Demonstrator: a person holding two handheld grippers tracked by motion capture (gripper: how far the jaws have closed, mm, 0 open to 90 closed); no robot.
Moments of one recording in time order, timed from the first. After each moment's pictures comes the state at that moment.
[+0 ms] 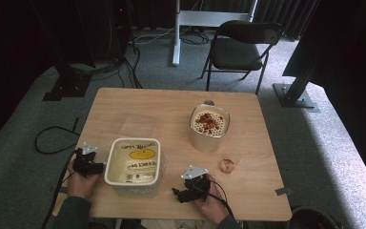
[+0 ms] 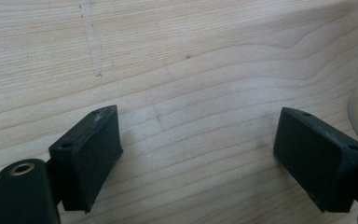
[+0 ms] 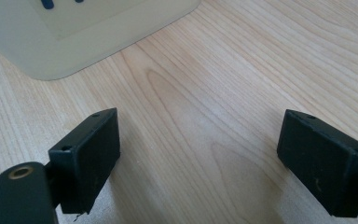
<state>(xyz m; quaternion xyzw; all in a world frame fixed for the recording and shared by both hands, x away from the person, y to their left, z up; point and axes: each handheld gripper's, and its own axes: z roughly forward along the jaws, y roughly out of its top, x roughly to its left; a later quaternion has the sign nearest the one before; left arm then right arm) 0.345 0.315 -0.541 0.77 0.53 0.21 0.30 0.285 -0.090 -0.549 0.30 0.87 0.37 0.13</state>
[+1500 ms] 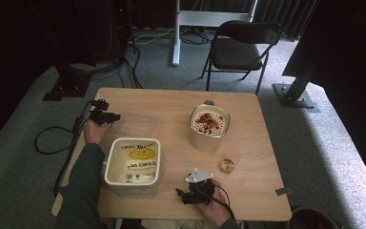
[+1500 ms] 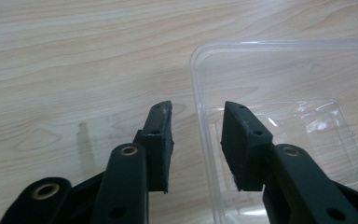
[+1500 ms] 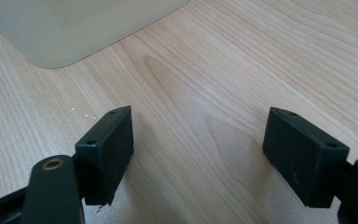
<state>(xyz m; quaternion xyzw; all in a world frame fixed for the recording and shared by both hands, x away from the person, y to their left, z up) 0.515 0.293 -0.483 0.76 0.56 0.14 0.30 0.273 -0.102 -0.549 0.32 0.86 0.38 0.14</state>
